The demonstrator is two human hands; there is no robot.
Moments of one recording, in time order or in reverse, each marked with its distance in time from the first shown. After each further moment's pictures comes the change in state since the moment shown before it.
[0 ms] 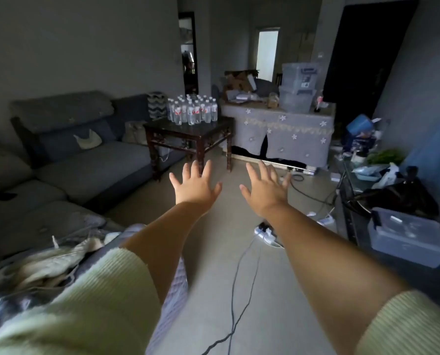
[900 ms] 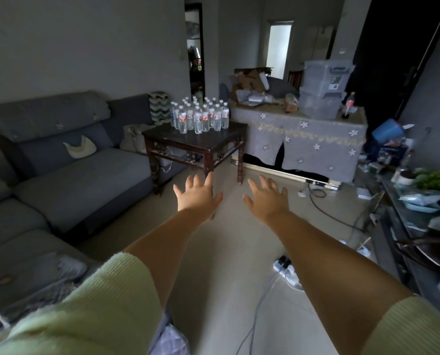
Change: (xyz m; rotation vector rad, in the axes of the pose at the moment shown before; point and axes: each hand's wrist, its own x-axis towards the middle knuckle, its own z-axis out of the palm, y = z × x) left_hand 0.317 -0.090 0.121 0.048 -0.116 -0.020; right_hand 0.325 -0.045 0.130 -0.022 -0.181 -0.046
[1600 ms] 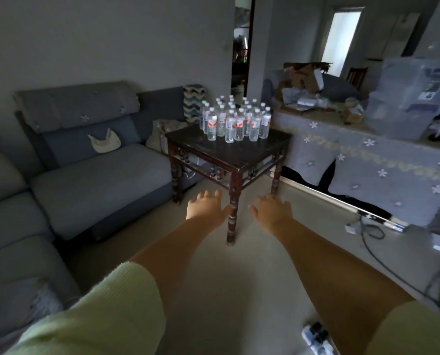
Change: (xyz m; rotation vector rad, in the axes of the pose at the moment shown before) left_hand 0.307 -0.050 0.101 -0.011 -0.113 -0.134; right_hand 0.354 -0.016 0.076 -0.086 -0.169 -0.174
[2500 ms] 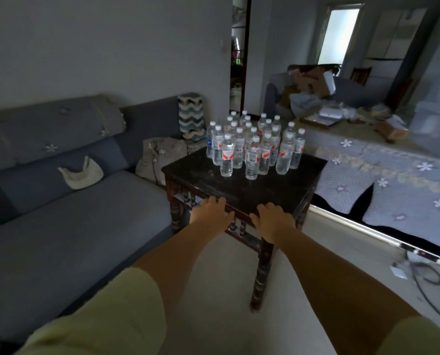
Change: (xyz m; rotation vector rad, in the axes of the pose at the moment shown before) left_hand 0.443 -0.178 0.028 0.040 -0.086 0.081; right_hand 0.451 -0.118 0.014 0.064 -0.027 0.078
